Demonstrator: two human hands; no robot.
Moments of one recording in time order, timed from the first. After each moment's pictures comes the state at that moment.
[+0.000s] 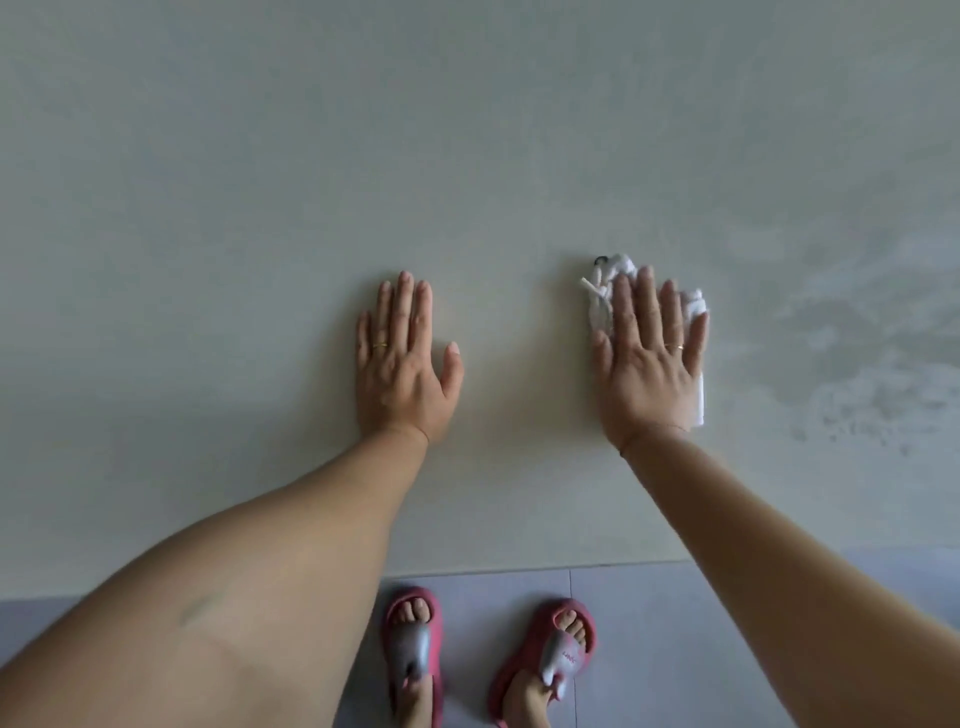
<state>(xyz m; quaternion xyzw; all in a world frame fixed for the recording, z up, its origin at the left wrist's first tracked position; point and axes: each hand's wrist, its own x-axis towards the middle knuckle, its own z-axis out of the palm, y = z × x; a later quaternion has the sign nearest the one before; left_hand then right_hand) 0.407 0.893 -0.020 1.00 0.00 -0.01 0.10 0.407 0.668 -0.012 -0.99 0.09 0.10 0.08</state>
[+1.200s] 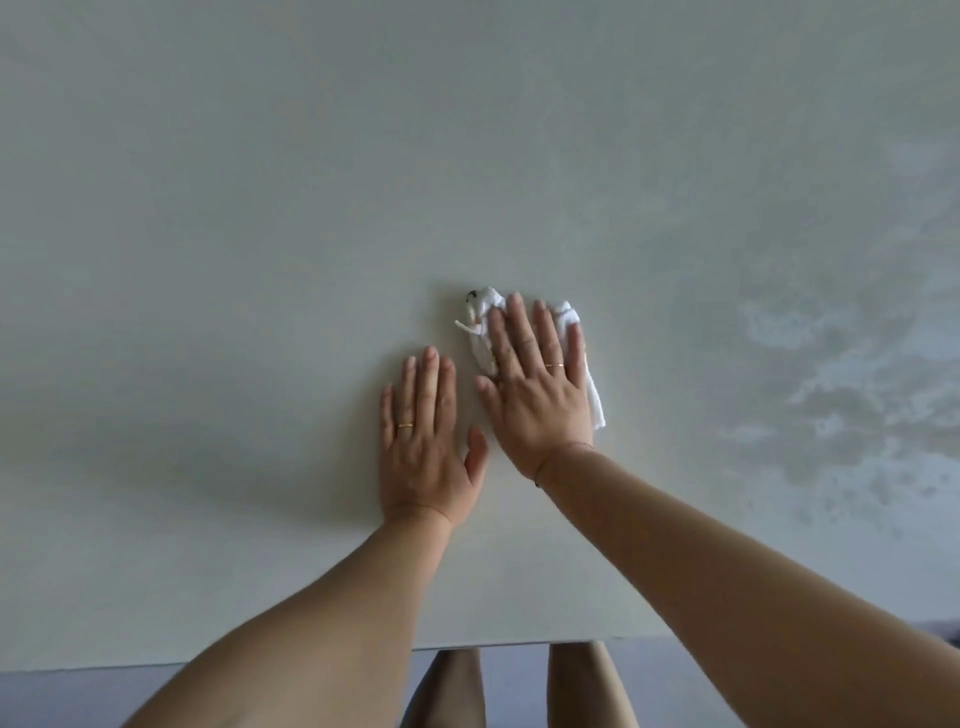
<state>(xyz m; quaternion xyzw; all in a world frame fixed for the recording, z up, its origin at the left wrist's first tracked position) 0.410 0.896 -0.016 0.99 0.00 -0.09 0.08 0.464 0.769 -0.007 -0.98 -0.09 0.14 0.08</state>
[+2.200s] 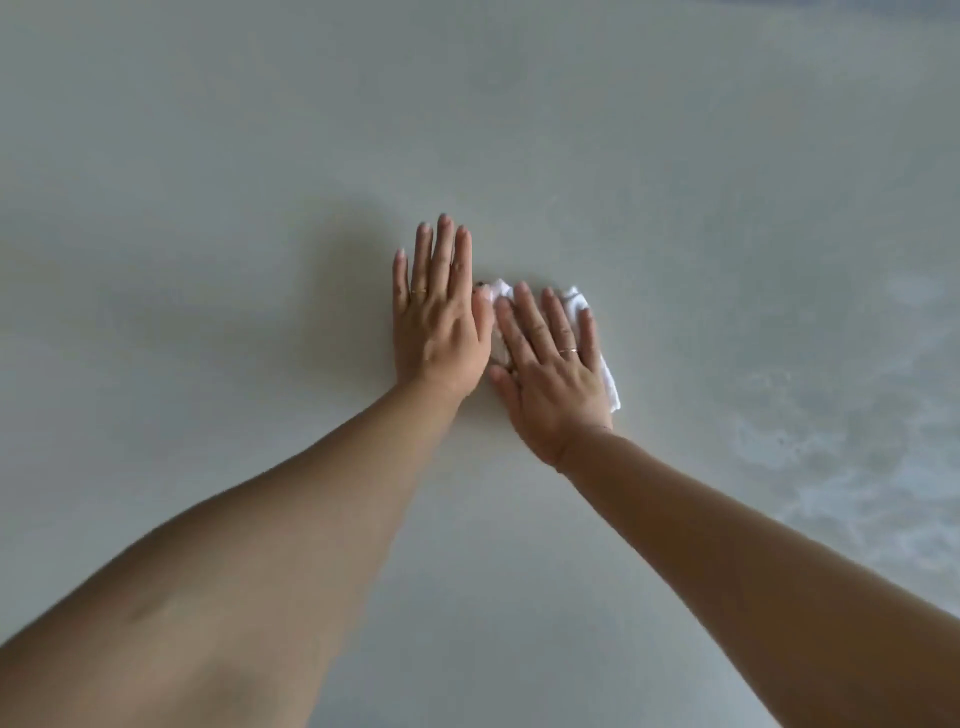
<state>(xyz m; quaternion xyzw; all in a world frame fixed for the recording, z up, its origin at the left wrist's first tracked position) 0.599 0.867 -0.005 0.99 0.04 0.00 0.12 0.567 0.731 -0.010 -0.98 -0.17 0.11 0.07</state>
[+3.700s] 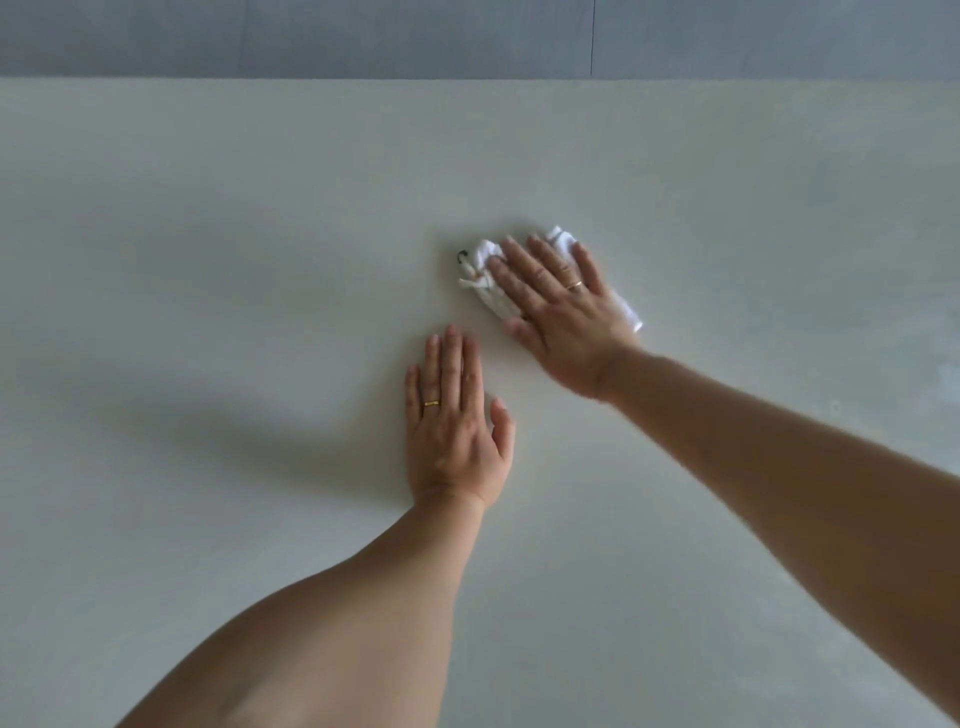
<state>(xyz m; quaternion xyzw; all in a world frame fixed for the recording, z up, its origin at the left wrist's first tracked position) 0.628 0.871 -0.016 0.99 0.06 -0.05 0.11 0.747 0.740 -0.009 -0.95 -0.28 0.12 0.04</state>
